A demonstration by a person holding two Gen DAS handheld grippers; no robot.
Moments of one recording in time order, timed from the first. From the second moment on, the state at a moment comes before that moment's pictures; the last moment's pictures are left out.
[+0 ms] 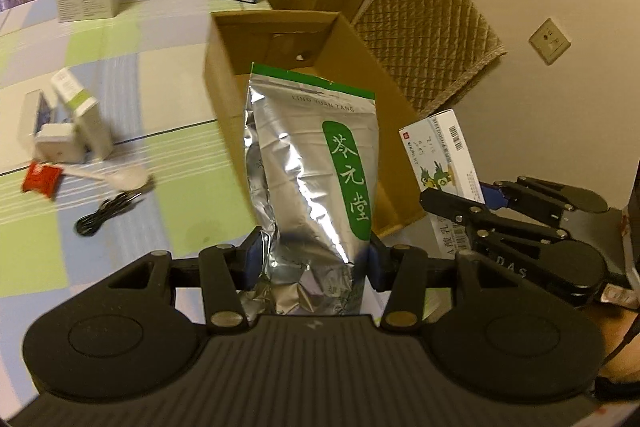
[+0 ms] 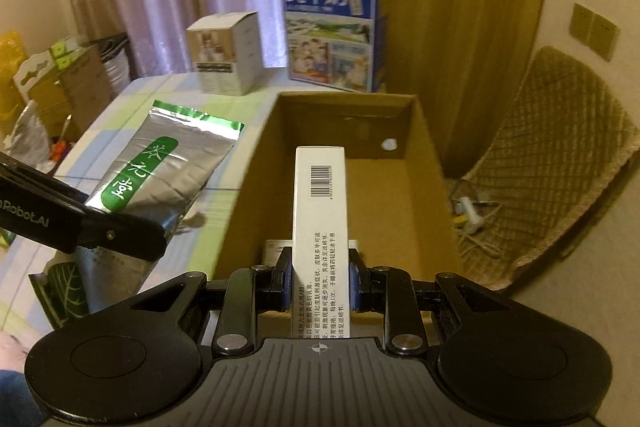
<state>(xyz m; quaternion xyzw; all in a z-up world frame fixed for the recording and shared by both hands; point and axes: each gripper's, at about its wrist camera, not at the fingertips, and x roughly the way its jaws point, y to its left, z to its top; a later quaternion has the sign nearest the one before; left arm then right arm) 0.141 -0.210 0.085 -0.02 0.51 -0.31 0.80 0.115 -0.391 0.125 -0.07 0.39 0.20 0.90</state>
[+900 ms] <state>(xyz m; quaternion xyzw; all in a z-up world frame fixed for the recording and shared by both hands) 0.227 -0.292 0.030 -0.11 0.54 -0.29 0.78 0.208 -0.429 0.089 -0.05 0.41 0.18 0.89</state>
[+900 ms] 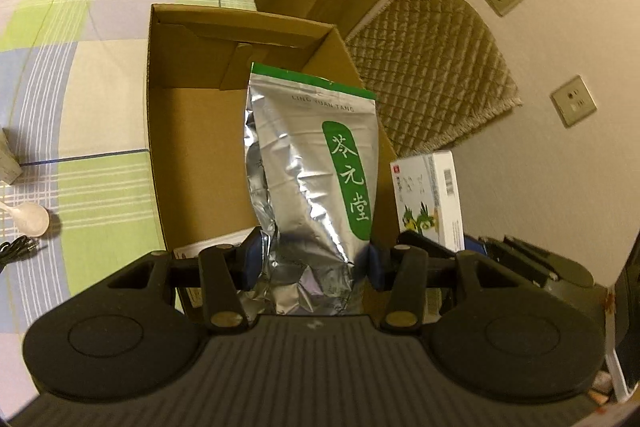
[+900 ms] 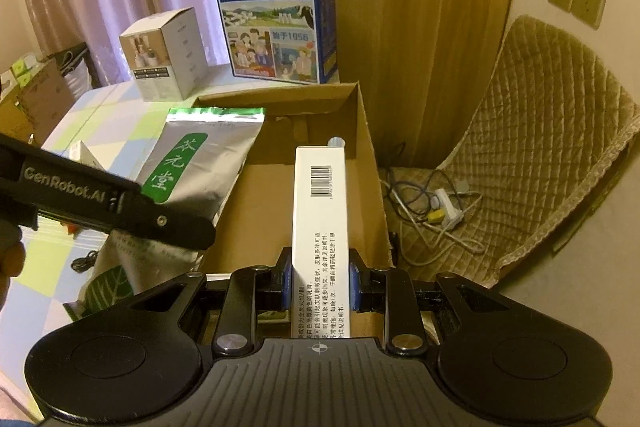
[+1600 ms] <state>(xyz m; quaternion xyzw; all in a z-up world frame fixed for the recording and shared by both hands) 0.224 -0.267 0.030 -0.09 0.50 -0.28 0.81 0.221 -0.421 0.069 -0.05 0.43 0.19 0.88</state>
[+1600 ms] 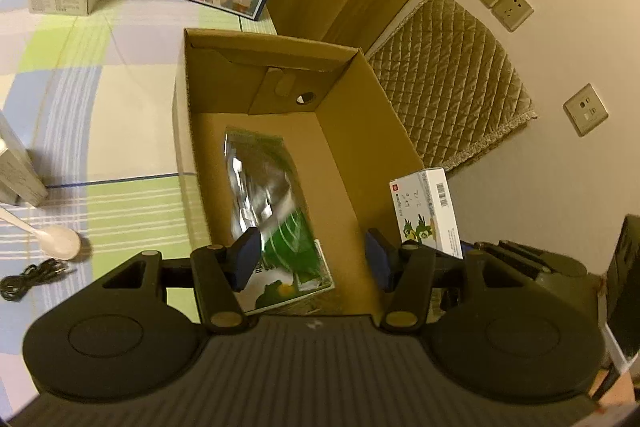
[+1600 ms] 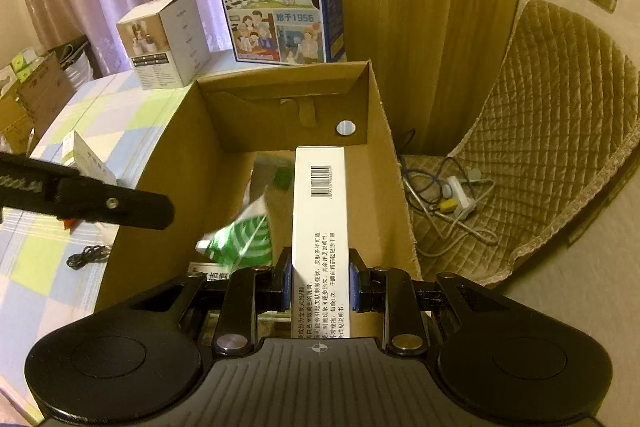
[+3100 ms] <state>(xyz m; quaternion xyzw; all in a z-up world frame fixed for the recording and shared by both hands) 0.113 -0.136 0.063 -0.05 0.45 -0.22 0.86 0.095 -0.393 0.117 -0.02 0.37 0.23 0.90</state>
